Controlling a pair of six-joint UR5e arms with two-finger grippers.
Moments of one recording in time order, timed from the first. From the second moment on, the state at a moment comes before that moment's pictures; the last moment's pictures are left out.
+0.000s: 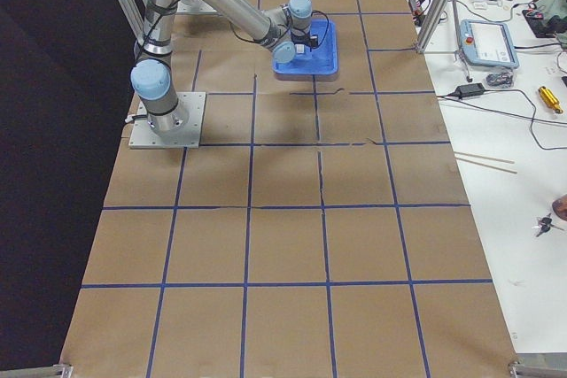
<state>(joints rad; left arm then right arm) -1.55 -1.53 -1.58 -1.60 1.56 0.11 1.81 -1.14 2.00 -2.59 -1.22 -1.23</state>
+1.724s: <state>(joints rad) -1.53 -1.53 -1.57 -1.59 1.57 0.12 1.67 -1.30 1.72 -2.06 -1.33 -1.11</state>
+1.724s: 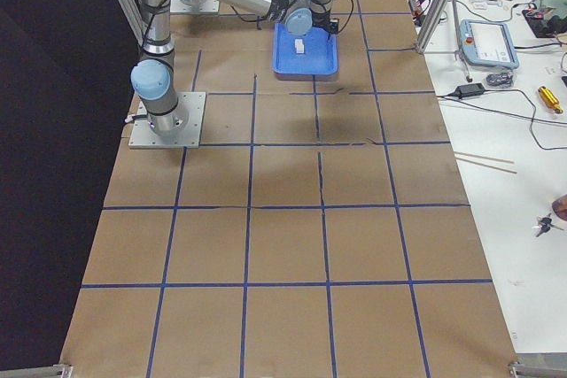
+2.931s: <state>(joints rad) -1.52 -1.58 -1.52 -1.58 1.58 0.13 1.57 -1.43 1.49 -1.63 -1.56 -0.01</state>
